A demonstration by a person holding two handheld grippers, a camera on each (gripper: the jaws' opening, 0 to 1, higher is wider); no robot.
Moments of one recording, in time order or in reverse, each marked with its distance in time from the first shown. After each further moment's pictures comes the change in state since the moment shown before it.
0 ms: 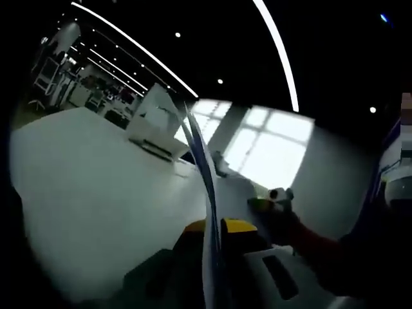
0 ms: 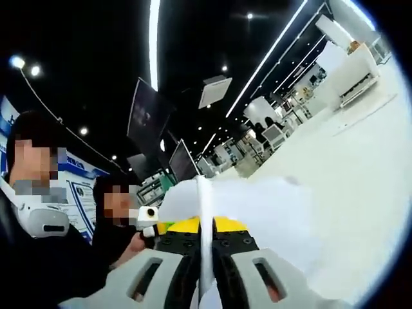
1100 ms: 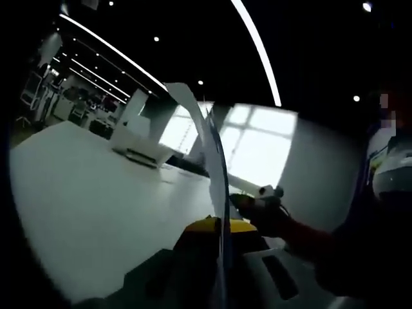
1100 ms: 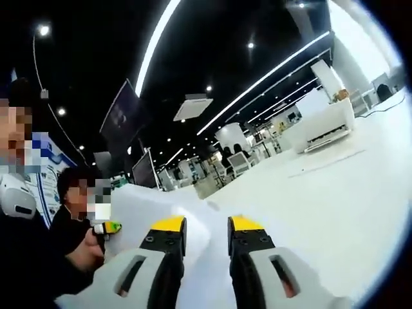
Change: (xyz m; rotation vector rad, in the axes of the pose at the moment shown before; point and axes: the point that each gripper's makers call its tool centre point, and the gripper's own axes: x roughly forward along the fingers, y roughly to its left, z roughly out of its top) left arm -0.002 -0.030 0.006 0.085 0.005 -0.097; right arm -0.047 -0.047 0.043 -0.202 -0.115 -0.261
